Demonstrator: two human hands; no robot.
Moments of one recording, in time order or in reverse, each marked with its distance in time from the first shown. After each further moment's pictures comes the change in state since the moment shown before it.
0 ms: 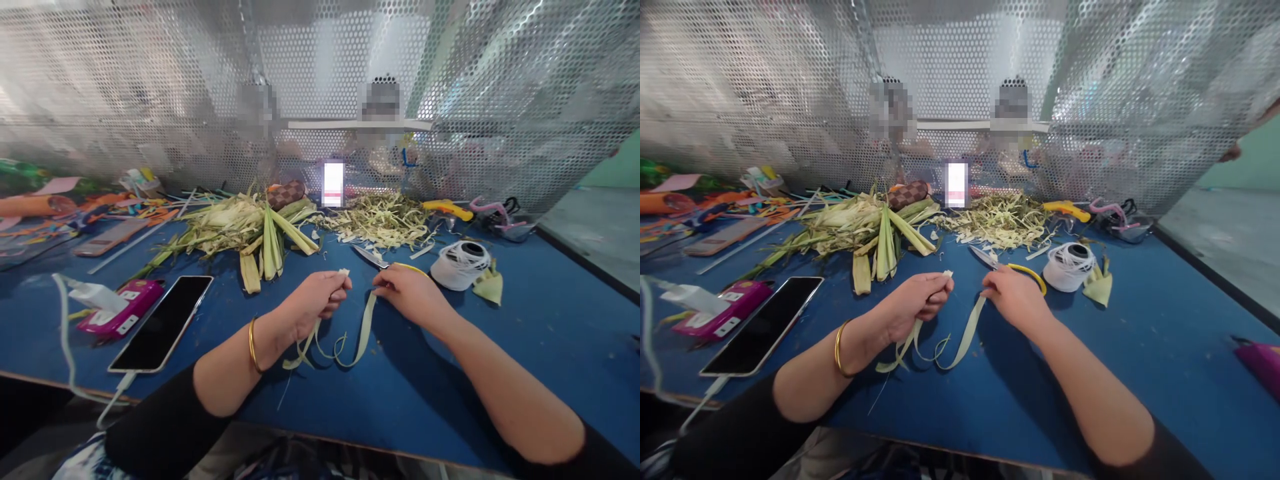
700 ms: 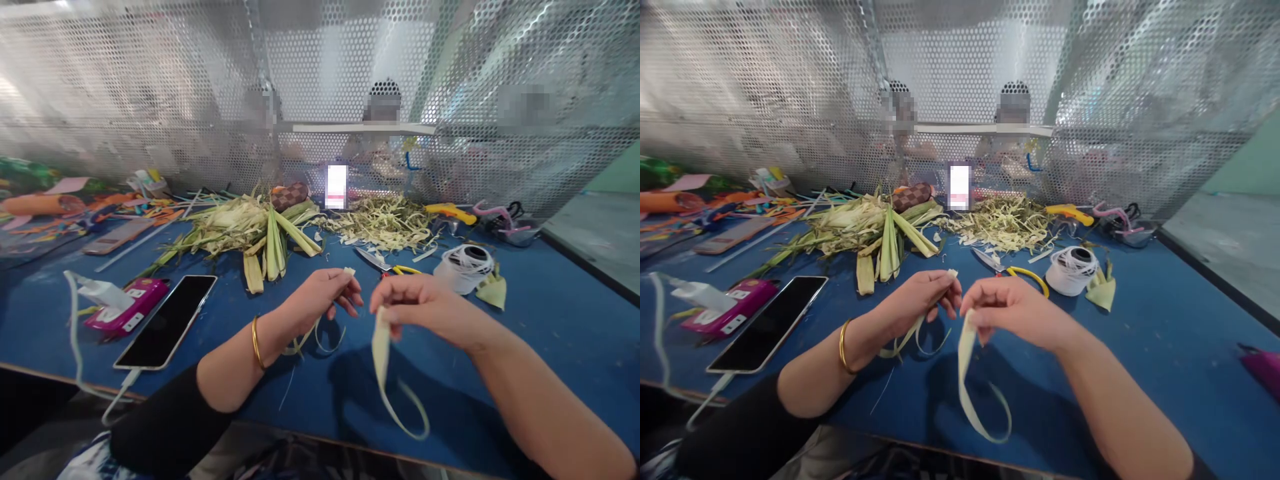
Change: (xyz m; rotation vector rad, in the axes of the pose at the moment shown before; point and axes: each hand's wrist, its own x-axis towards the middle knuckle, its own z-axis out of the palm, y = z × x) left_hand 0.006 -0.002 -0.003 0.143 -0.028 0.143; right_hand -0.018 -0.034 -0.042 1.049 -0.491 0.007
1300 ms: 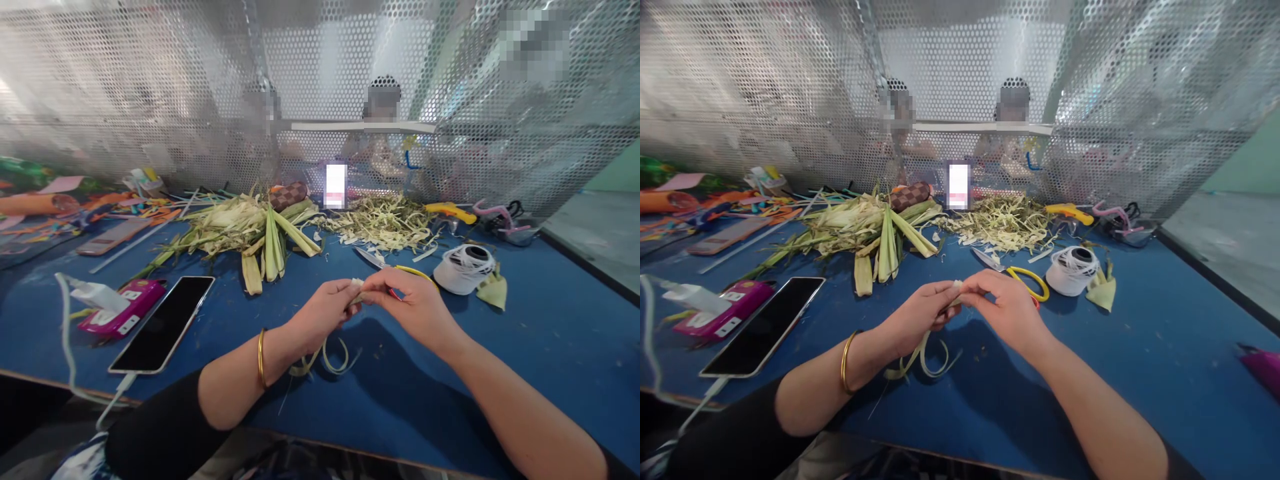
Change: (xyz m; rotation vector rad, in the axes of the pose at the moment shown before) left_hand -0.010 -0.005 0.017 -0.136 -0.007 -0.002; right_hand 0.018 0.024 0.014 -0.530 0.485 -0.360
